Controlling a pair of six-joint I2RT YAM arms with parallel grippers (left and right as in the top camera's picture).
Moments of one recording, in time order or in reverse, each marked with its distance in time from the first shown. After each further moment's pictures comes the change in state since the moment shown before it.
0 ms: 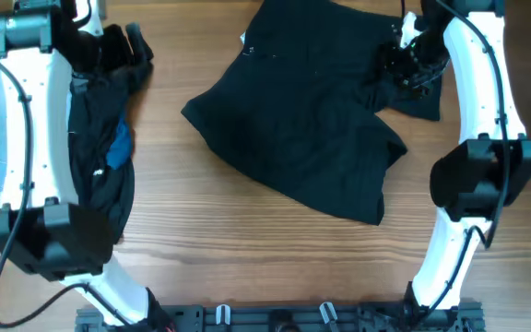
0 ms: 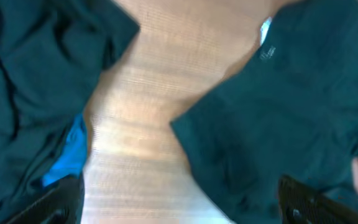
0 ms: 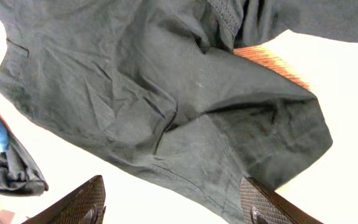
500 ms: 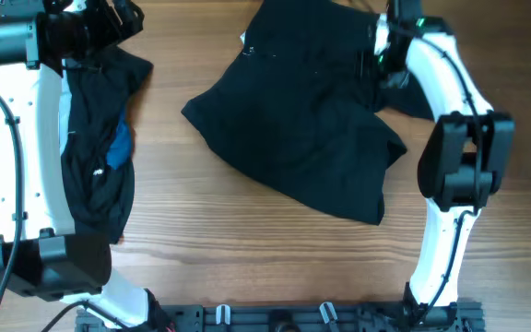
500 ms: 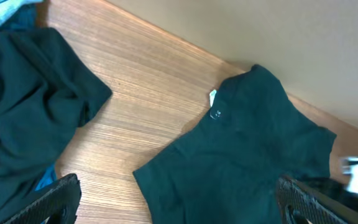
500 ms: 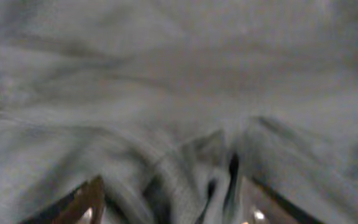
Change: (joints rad) left arm 0.002 -0.102 0.000 0.211 0.045 -0.149; right arm 0.046 0.106 -0.200 0.564 0.193 -0.092
